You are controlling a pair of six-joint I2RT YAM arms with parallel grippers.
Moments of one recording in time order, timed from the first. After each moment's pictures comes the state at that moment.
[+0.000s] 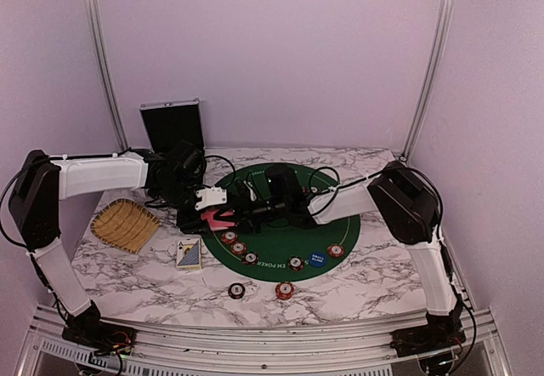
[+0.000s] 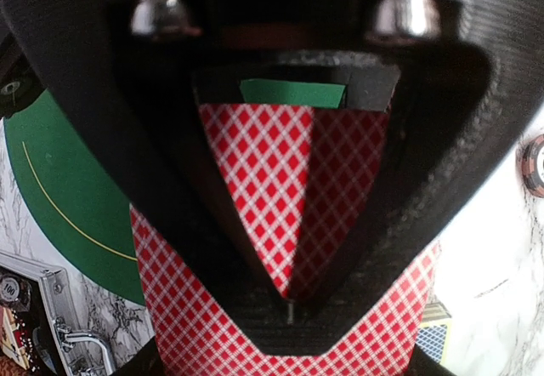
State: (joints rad) left arm -0.59 1.73 1.24 -0.67 0.20 0.85; right arm 0.82 2.29 1.48 0.44 -0.77 1.15
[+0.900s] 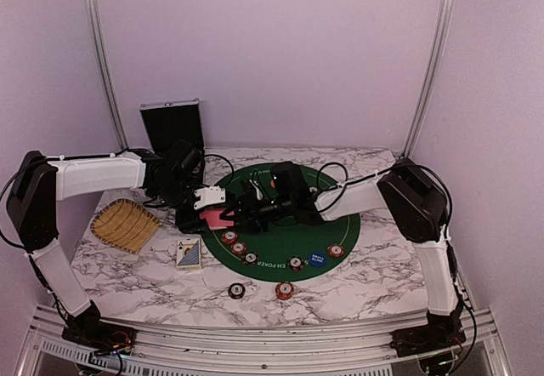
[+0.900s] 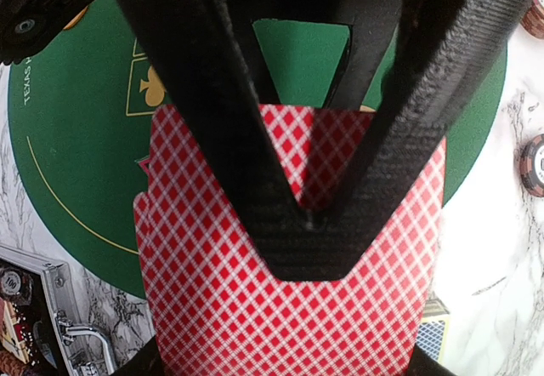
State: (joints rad) left arm -0.59 1.72 1.23 -0.67 0.20 0.84; right arm 0.80 2.23 1.44 0.36 -0.78 1.09
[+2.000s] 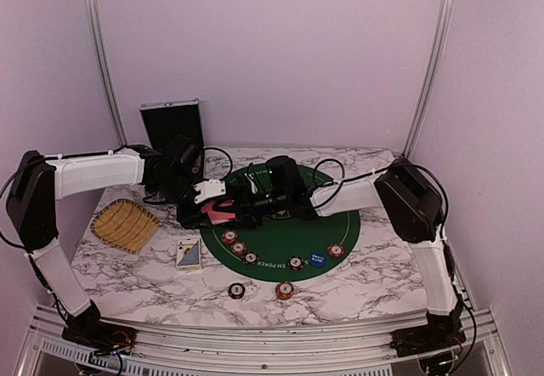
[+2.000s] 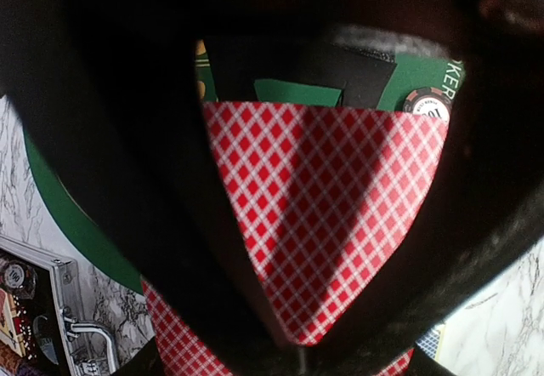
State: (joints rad) left arm -0.58 1.72 1.26 -0.68 0.22 0.79; right arm 0.81 2.26 1.53 0.34 -0.79 1.09
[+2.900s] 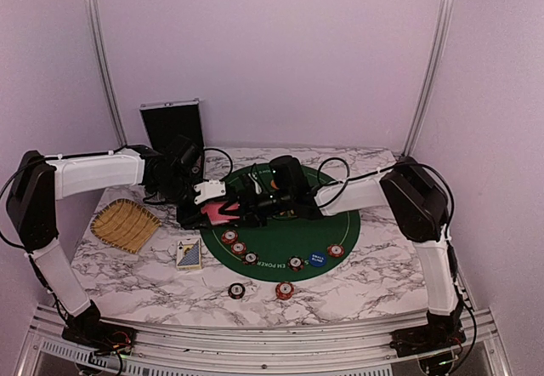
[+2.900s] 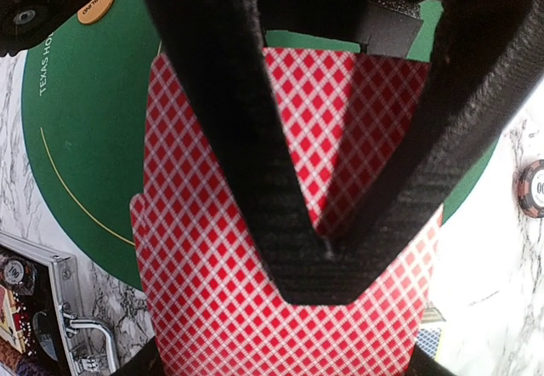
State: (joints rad) left arm -0.58 1.72 1.26 -0.68 0.21 0.78; right arm 0.80 2.22 1.49 0.31 -0.78 1.05
